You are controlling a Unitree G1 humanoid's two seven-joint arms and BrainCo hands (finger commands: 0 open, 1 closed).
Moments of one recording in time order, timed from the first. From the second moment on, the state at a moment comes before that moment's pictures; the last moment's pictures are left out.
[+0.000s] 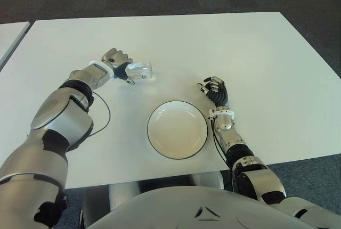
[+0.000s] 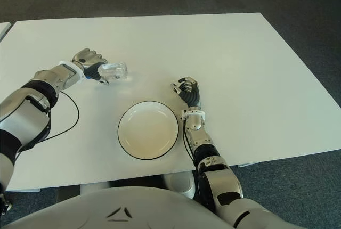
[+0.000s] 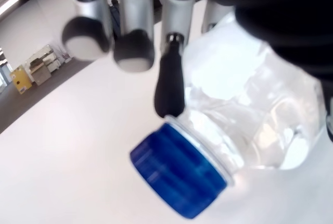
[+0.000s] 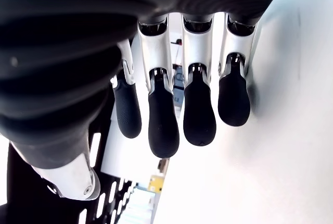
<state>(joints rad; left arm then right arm) -0.94 0.52 -0.82 1.35 1.01 -0.38 0.38 -0.33 -0.06 0.05 0.88 -0.20 -0.54 -0.33</state>
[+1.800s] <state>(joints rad) -0.60 0.68 -0.61 0.30 0.97 -0.63 0.30 -0.34 -0.06 0.05 0.90 -0.21 -0.55 -0.33</state>
